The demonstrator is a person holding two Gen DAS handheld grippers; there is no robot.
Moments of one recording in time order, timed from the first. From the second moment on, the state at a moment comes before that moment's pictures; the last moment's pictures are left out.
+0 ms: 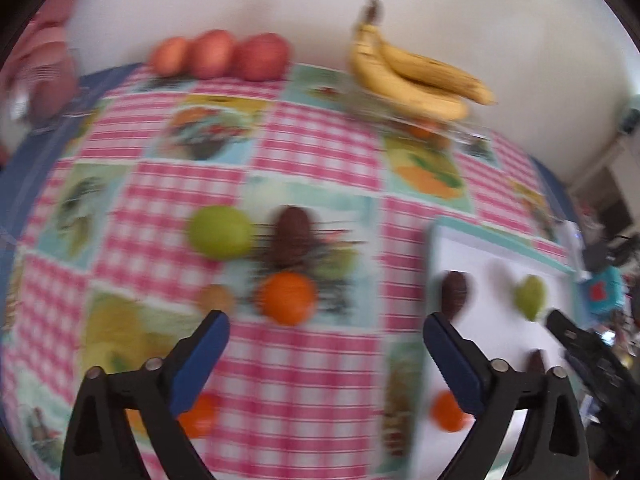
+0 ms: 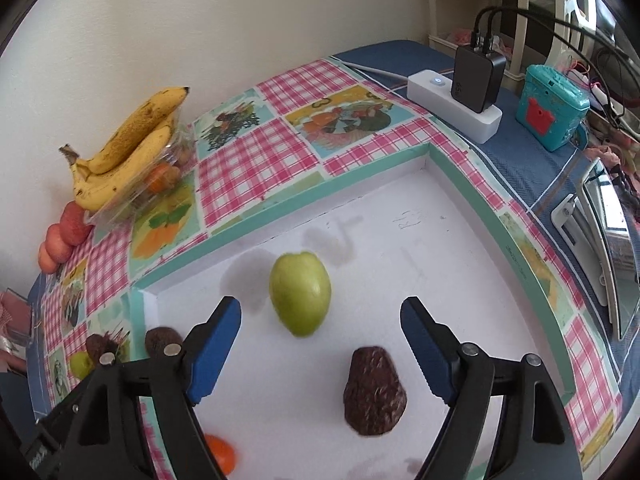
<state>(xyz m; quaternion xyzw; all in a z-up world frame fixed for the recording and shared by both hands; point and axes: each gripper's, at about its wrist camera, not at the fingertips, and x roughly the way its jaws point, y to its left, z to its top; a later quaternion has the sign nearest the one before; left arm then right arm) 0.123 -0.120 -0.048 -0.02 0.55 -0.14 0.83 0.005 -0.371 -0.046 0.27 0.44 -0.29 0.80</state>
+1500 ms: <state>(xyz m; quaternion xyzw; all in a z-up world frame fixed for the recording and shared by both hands) 0.128 0.069 -0.014 -0.02 0.48 0.05 0.88 0.046 -0.152 -0.040 0.15 0.49 -0.05 0.86</state>
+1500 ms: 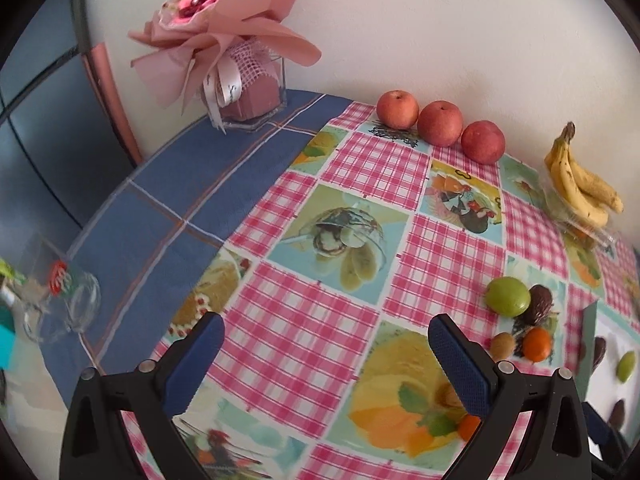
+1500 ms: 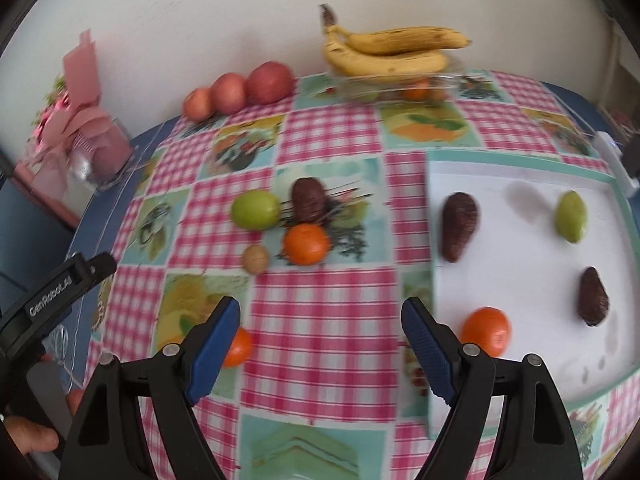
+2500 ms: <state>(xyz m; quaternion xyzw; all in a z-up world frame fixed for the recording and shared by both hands) 0.136 0.084 -0.033 -0.03 0.52 0.02 0.85 0.069 -0.075 -0.082 0.08 0.56 0.06 0.82</state>
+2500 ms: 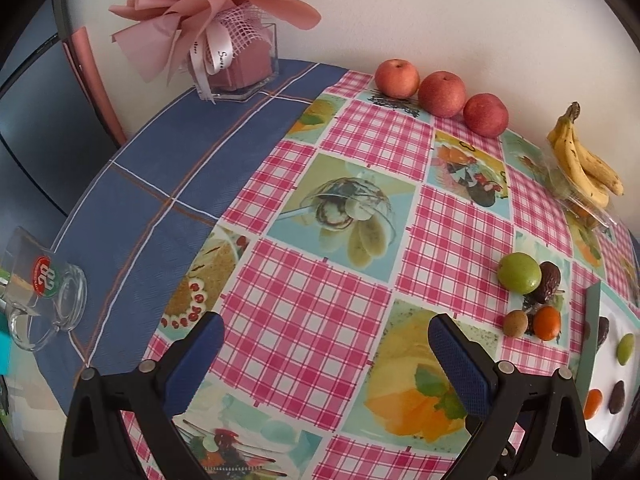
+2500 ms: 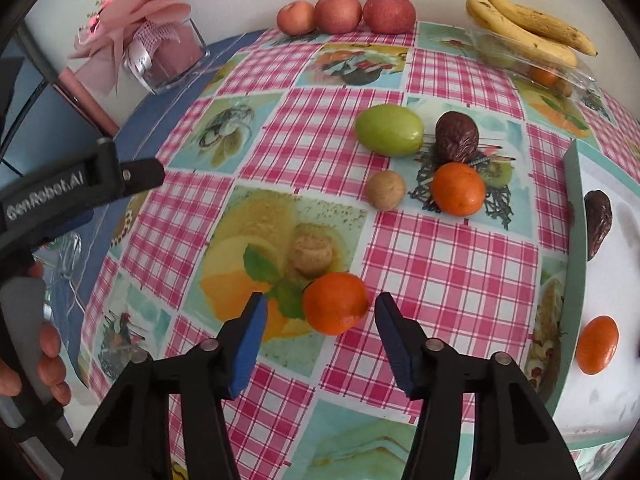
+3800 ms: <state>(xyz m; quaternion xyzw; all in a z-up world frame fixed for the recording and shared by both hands) 0.129 -0.005 -0.082 -0.09 0.62 -0.16 0.77 0.047 -0.173 -0.062 0.16 0.53 -0.05 0.83</state>
